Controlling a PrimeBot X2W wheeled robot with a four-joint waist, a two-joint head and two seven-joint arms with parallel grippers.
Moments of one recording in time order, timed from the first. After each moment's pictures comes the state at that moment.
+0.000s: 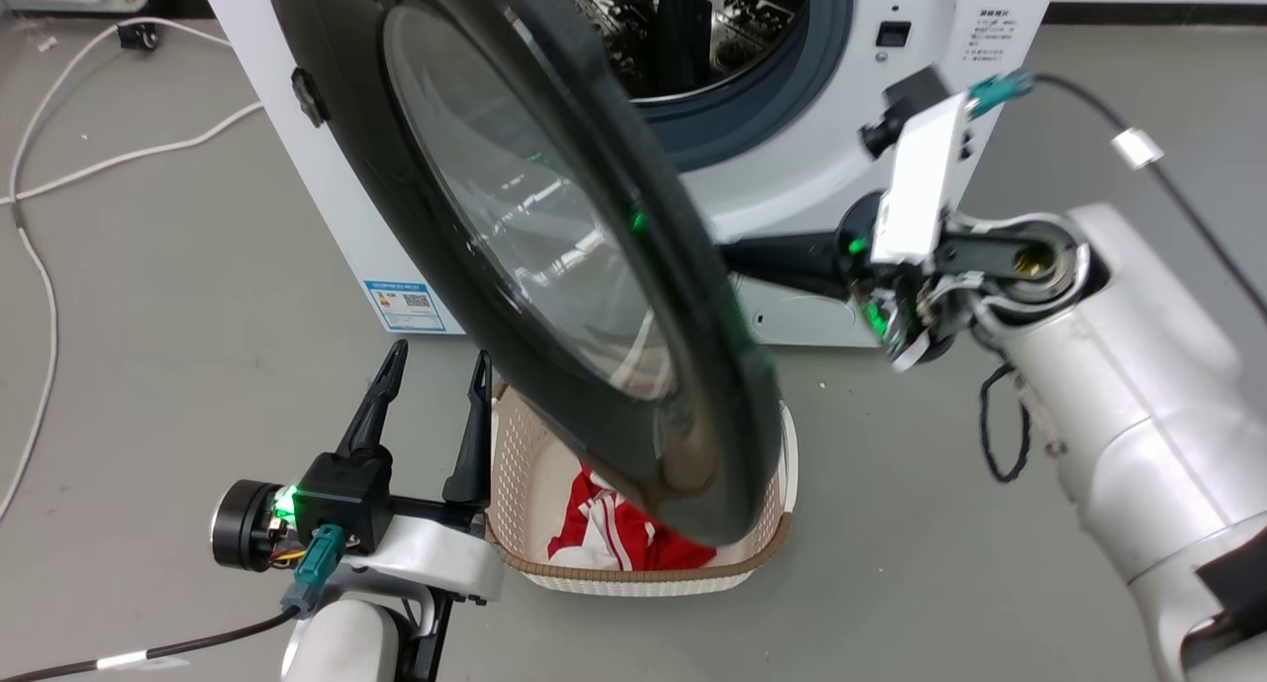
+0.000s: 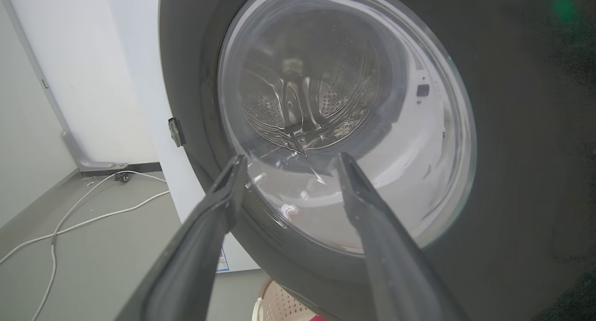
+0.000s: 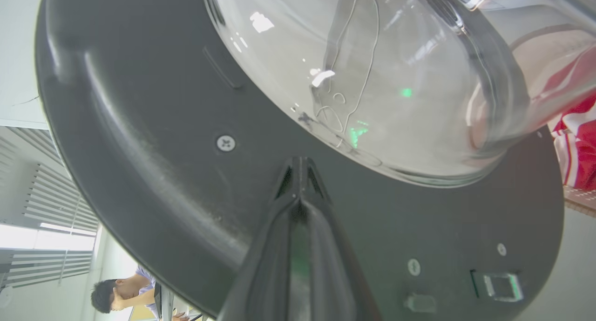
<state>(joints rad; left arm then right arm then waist) -0.17 0.05 -0.09 0.14 -0.04 -0.07 -0.26 -1.00 -0.16 0.55 0.80 1.72 0.13 0.90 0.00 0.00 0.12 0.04</state>
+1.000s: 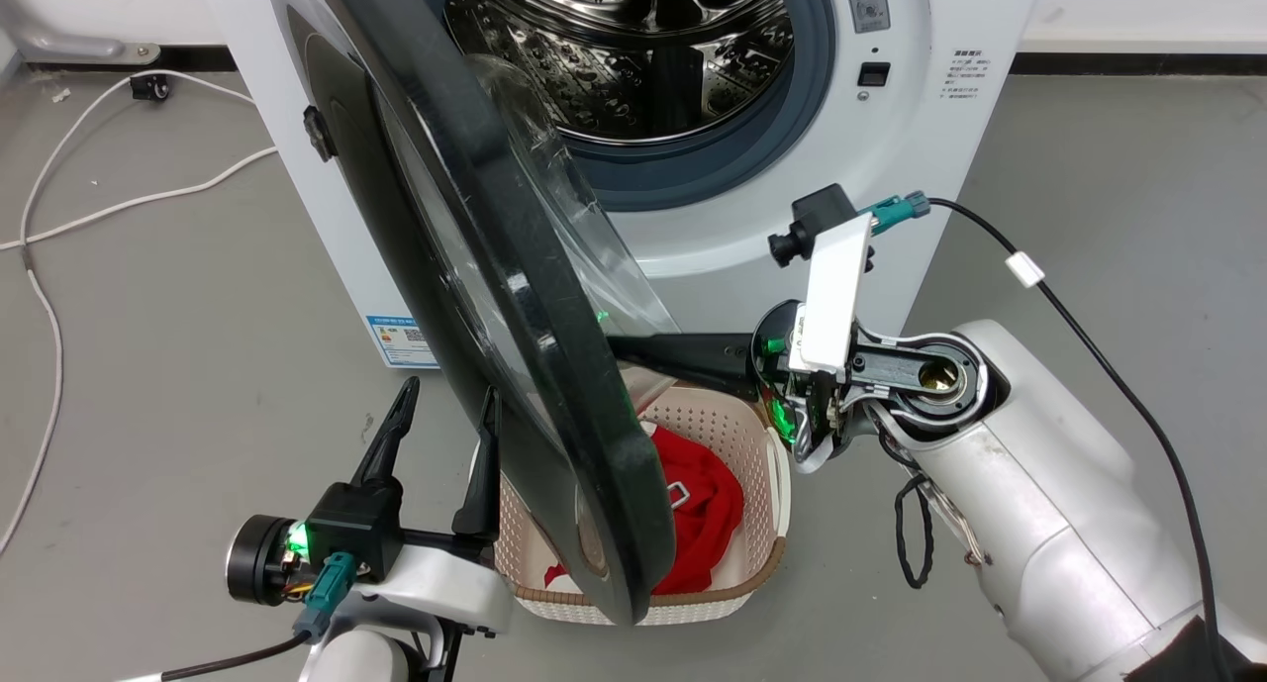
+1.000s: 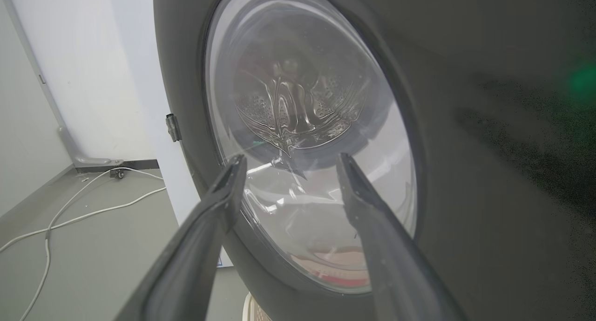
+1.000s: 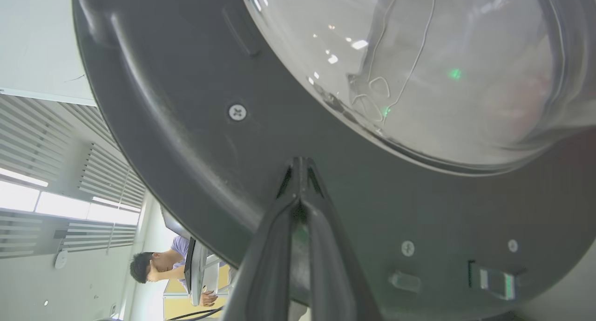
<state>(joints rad) -0.12 0.05 -0.11 0.16 -0.06 -0.06 -0.26 -0.81 -0.08 0.59 0.65 1.78 0.13 0.81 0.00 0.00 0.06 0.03</state>
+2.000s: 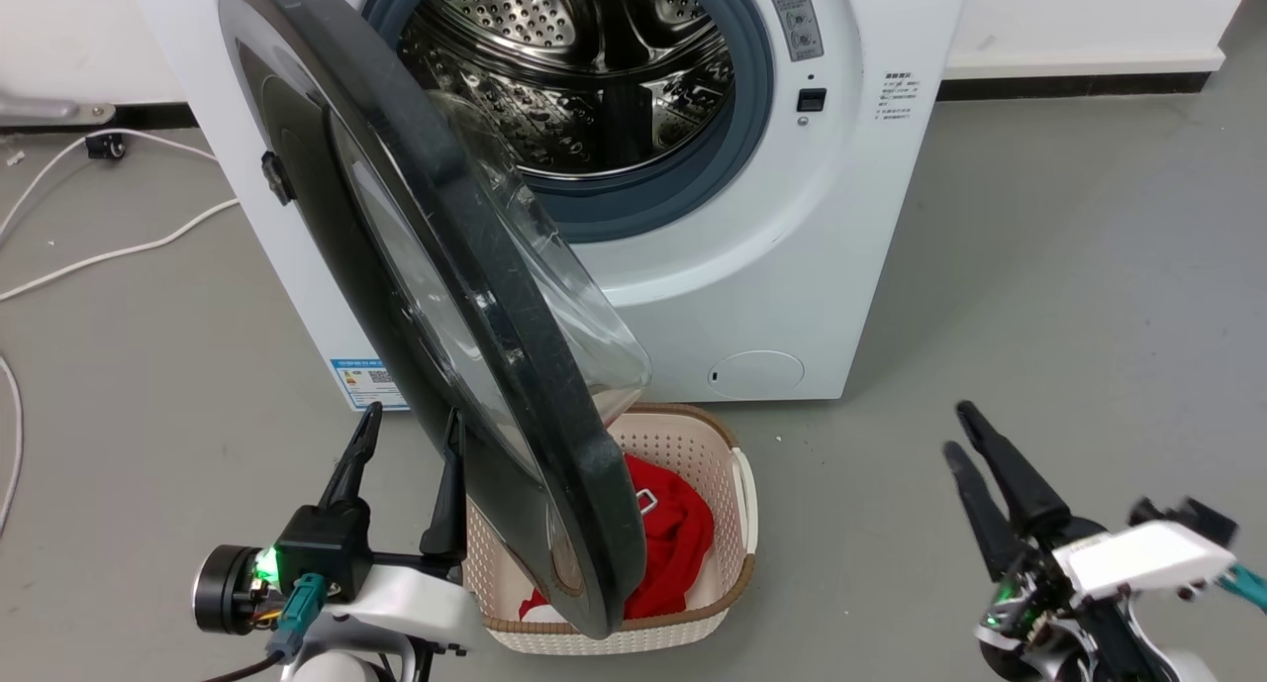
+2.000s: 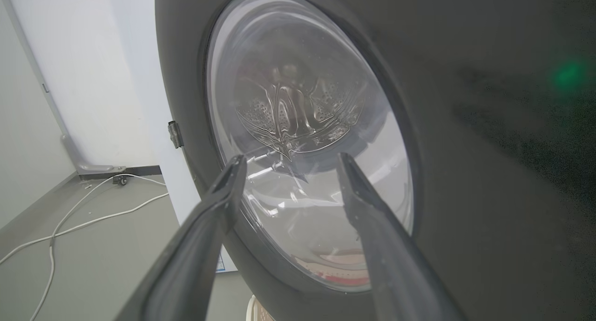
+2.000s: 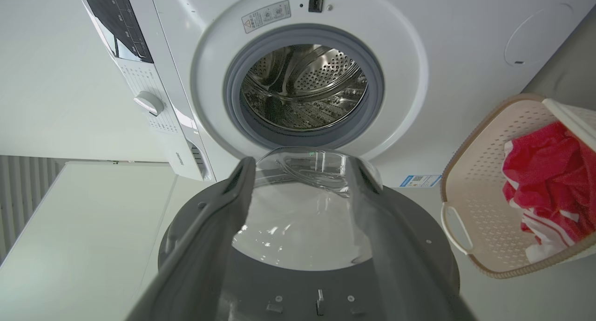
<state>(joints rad) -0.08 0.06 -0.06 0.15 -0.06 -0.05 -0.26 -0.12 -0.21 0.20 0.21 1.73 0.13 0.09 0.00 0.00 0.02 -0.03</state>
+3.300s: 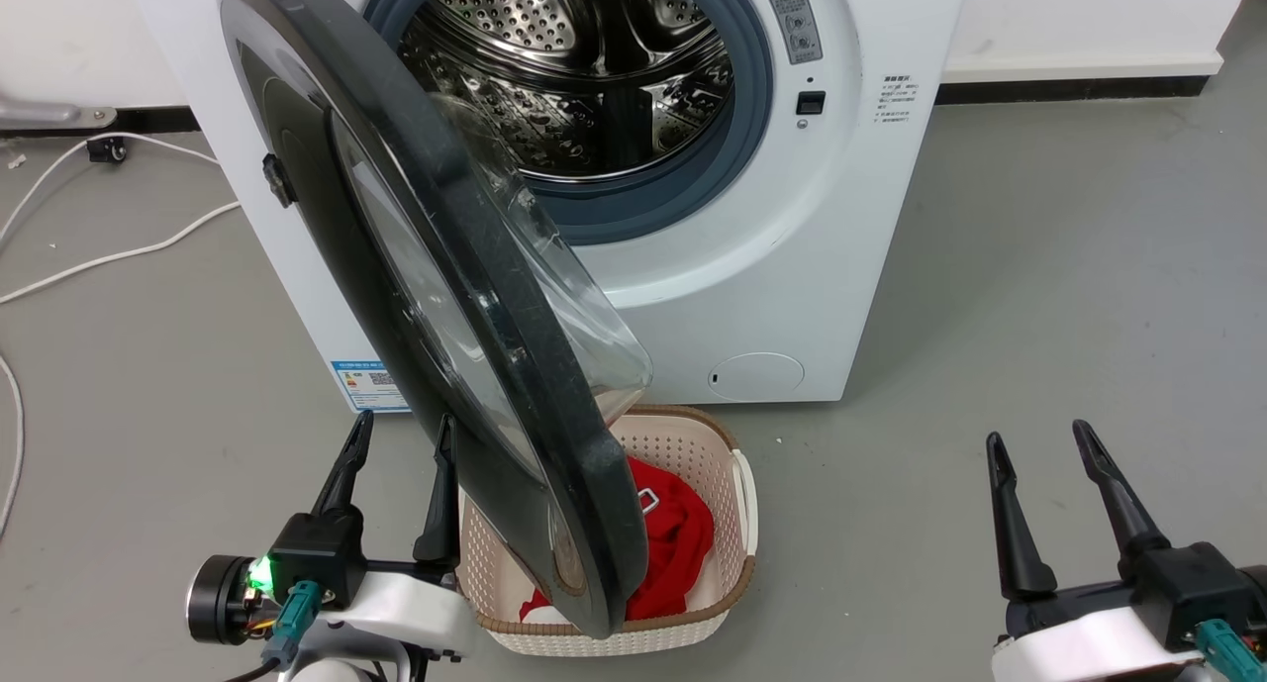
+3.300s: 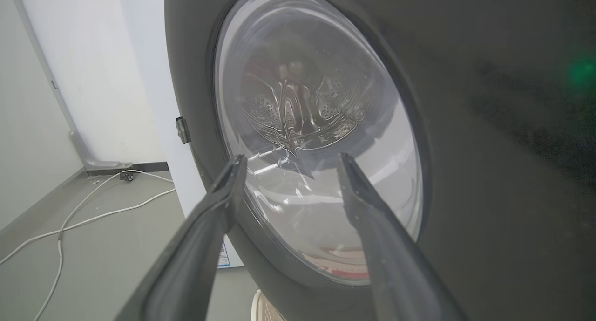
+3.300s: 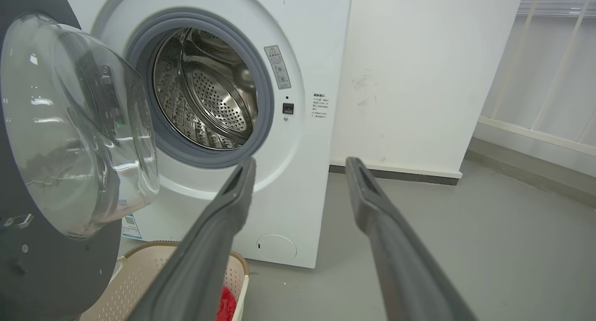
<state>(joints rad) -0.07 0.06 -0.05 0.15 -0.05 -0.05 -0.26 0.07 -0.05 -0.01 -0.03 -0.02 0.13 -0.24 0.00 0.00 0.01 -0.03</state>
